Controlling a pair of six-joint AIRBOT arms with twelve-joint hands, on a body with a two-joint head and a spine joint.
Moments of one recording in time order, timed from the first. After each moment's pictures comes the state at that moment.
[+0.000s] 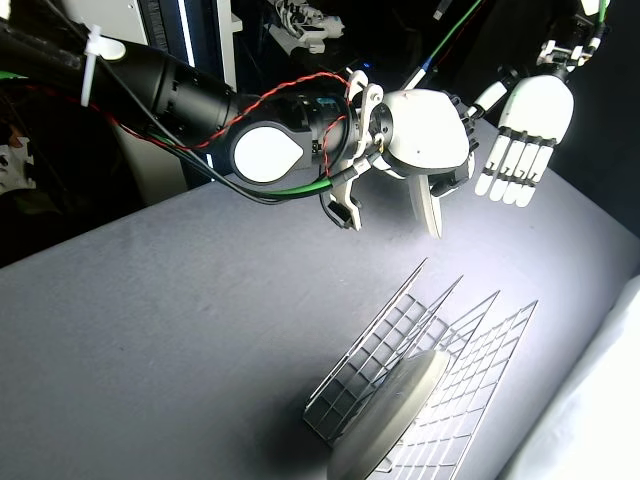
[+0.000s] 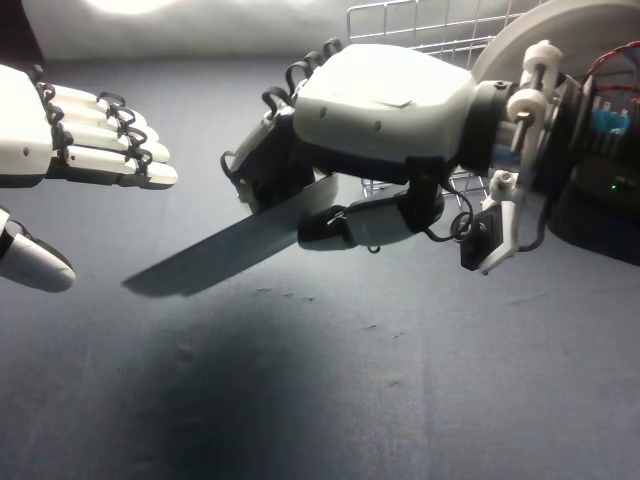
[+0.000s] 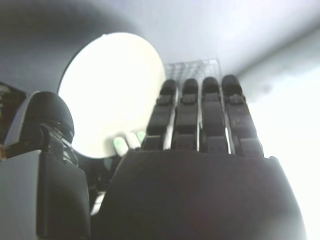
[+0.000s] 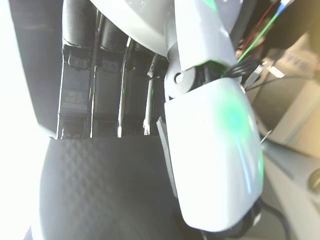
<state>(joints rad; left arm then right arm) 0.37 -0.92 1.58 1.62 -0.93 -0.24 -0.30 -1.21 1.04 -0.27 0.52 -0.59</state>
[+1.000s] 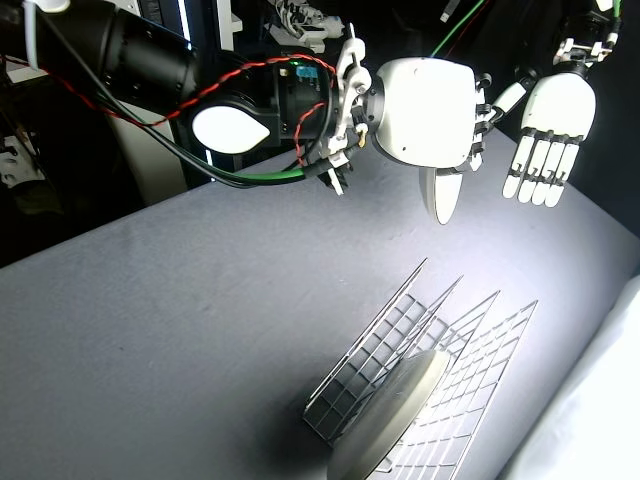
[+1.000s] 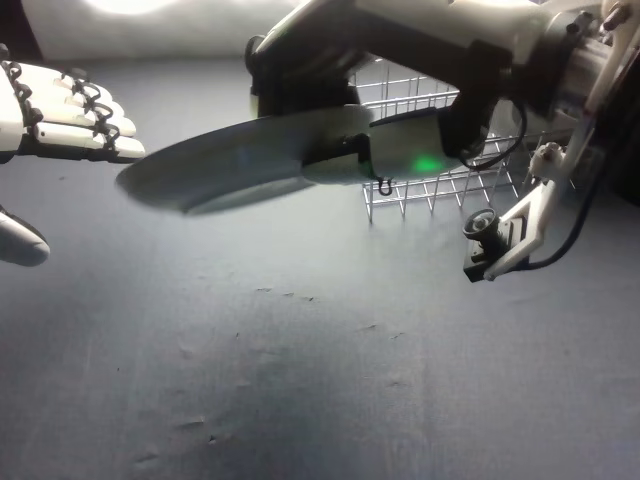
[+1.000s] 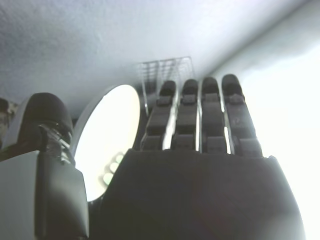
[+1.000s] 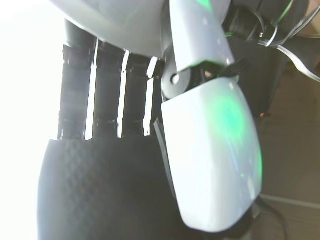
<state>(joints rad) 0.38 -0.94 1.68 1.62 -0.91 -0.23 -0.24 -1.09 0.90 0.17 0.50 -0.55</state>
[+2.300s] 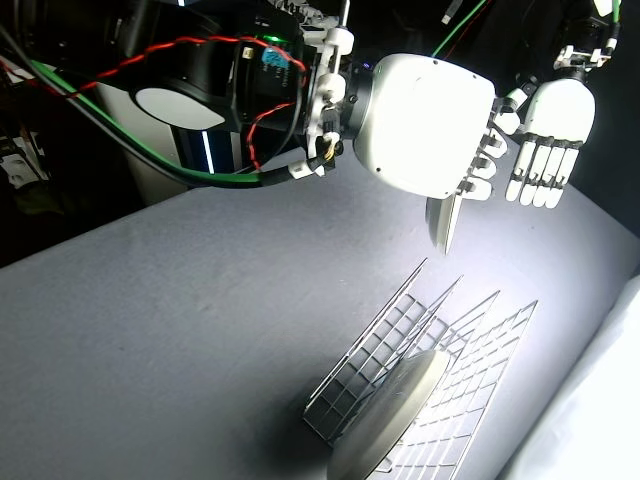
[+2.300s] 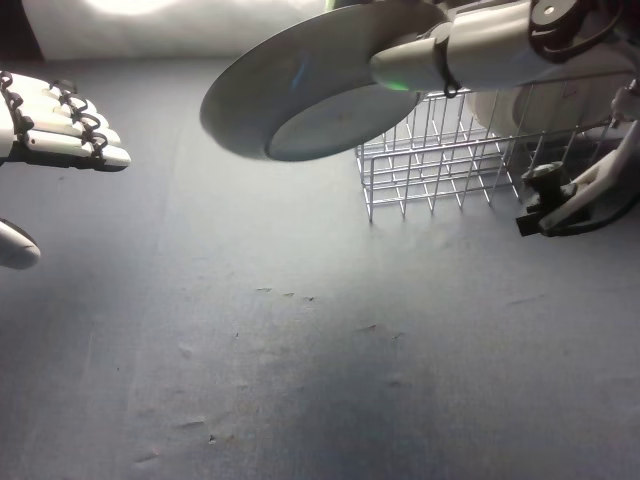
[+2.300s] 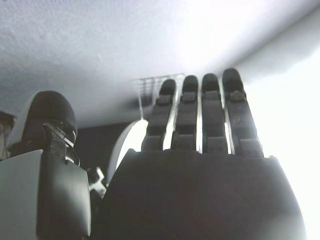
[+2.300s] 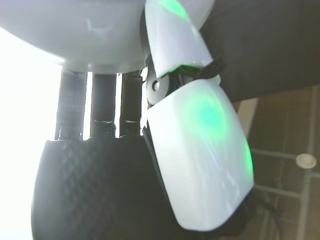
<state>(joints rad) 0.40 -0.95 1.70 1.62 -0.91 -0.23 -0.14 -0.96 0.87 0.47 0.38 -0.55</state>
